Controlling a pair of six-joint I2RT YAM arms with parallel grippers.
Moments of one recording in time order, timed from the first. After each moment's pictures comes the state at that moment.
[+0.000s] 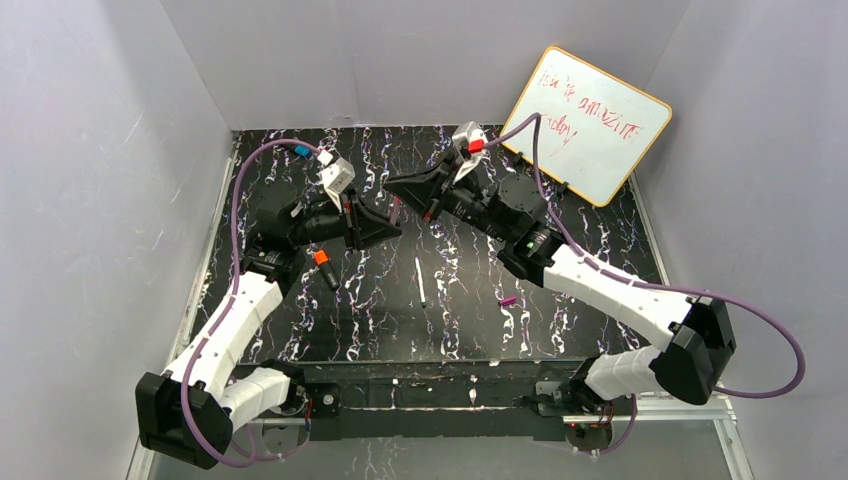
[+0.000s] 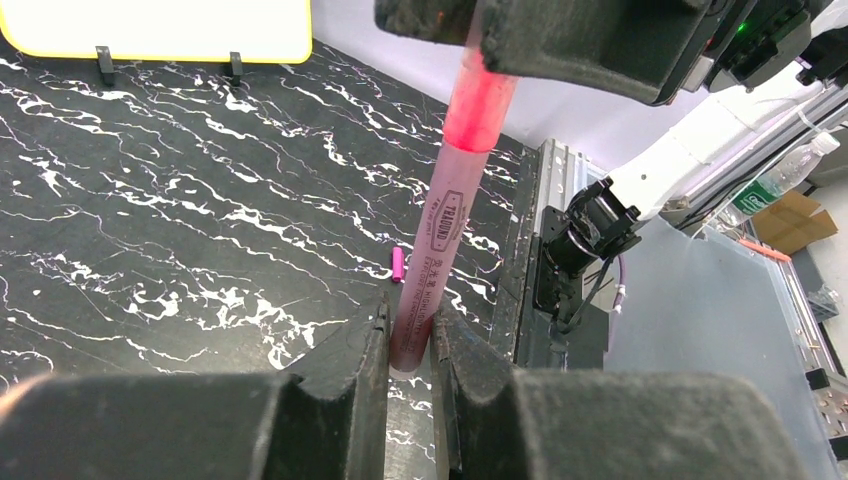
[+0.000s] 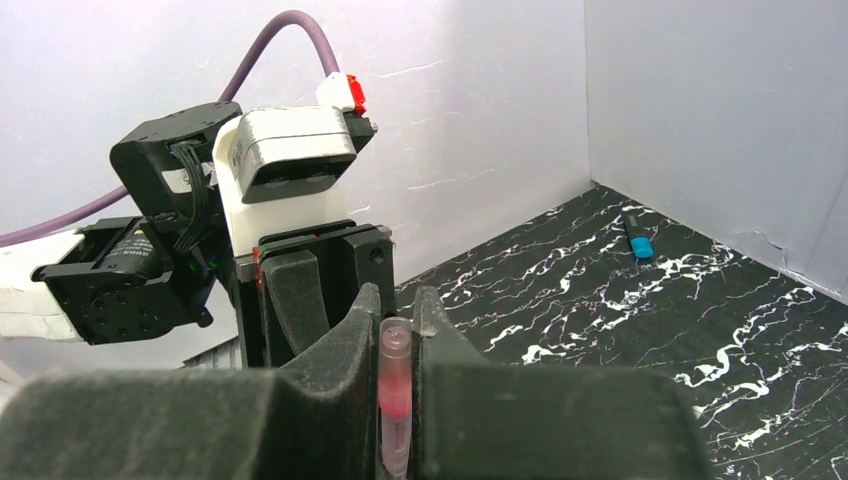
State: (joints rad) left arm -0.29 1.04 0.86 0.15 0.98 -0.31; right arm 0.90 1.34 1.12 0.46 -0.25 0.32
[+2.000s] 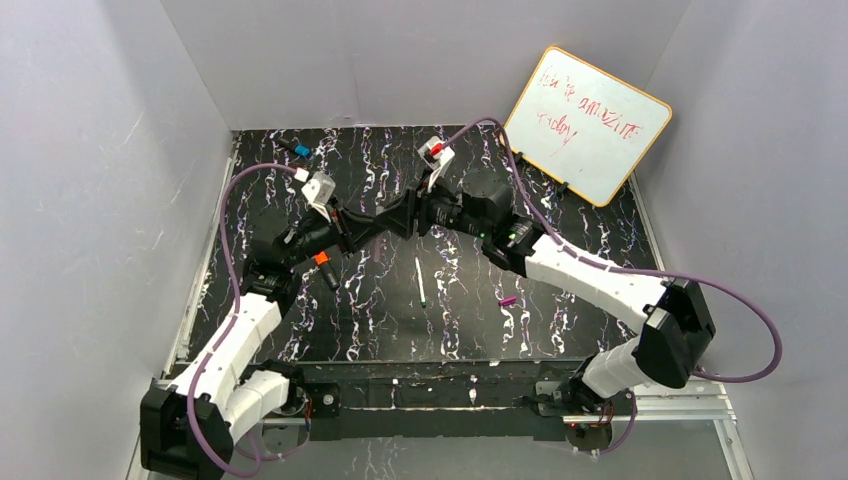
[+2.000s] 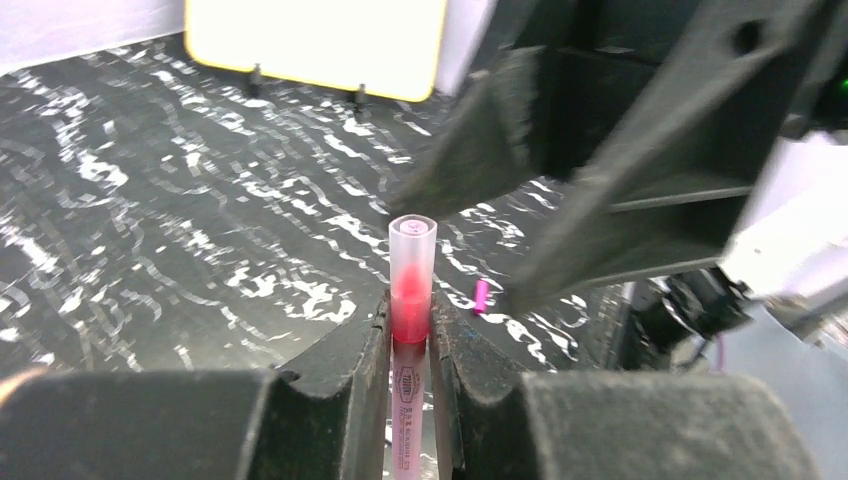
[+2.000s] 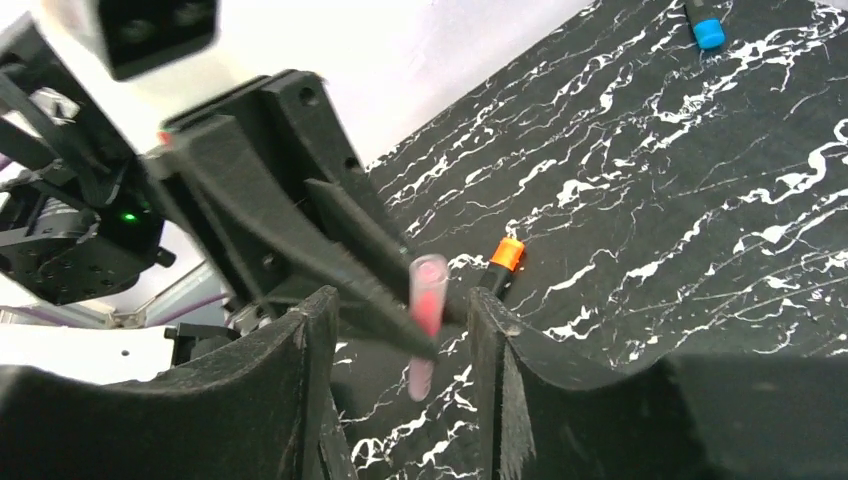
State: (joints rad) left arm -0.25 0.94 0.64 0.35 0.81 -0.37; right arm 0.90 1.44 1.16 0.25 -0.29 0.41
